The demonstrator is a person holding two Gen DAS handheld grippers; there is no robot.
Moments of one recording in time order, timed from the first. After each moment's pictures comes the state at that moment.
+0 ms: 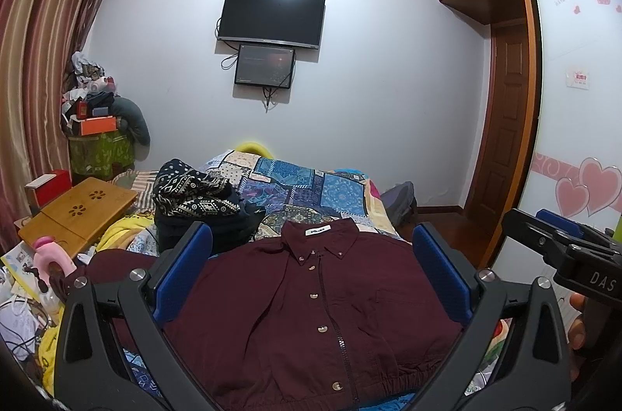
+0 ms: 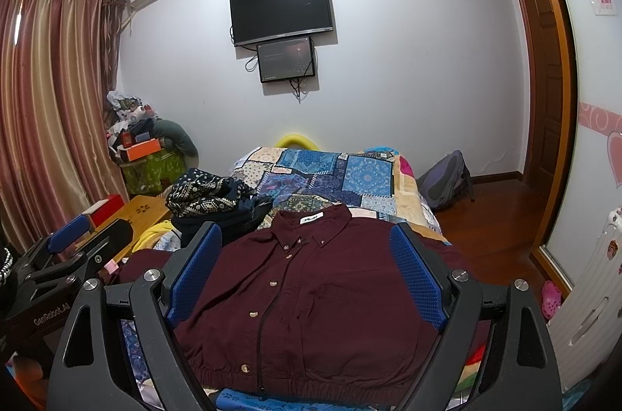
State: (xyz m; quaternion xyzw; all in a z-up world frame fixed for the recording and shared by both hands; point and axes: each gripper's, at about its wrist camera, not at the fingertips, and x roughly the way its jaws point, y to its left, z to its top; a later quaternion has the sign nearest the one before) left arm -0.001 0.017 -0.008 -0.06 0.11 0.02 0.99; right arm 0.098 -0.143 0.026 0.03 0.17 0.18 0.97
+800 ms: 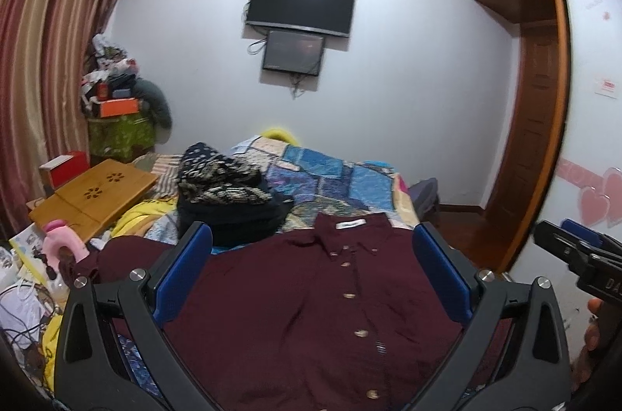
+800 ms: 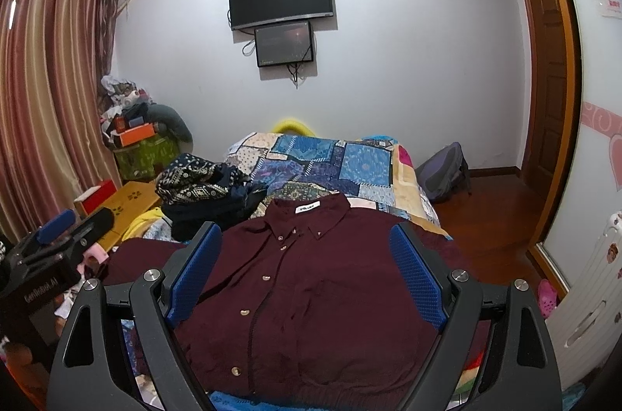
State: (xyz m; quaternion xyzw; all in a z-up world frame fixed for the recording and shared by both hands) left arm 0.030 0.065 -0.024 -0.09 0.14 0.08 0.98; right arm 0.123 -0.133 0.018 0.01 0.19 0.17 0.97
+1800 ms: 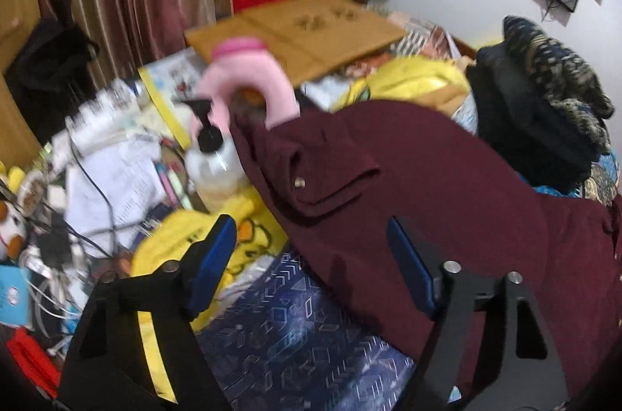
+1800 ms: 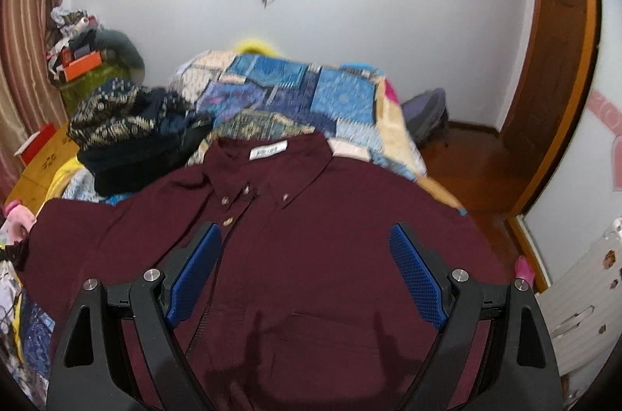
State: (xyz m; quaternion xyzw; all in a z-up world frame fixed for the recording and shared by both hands) left arm 0.060 0.400 -0.240 -0.26 0.37 0.38 0.81; right arm 0.250 -0.093 -0.053 -0.06 0.33 0.11 0.93
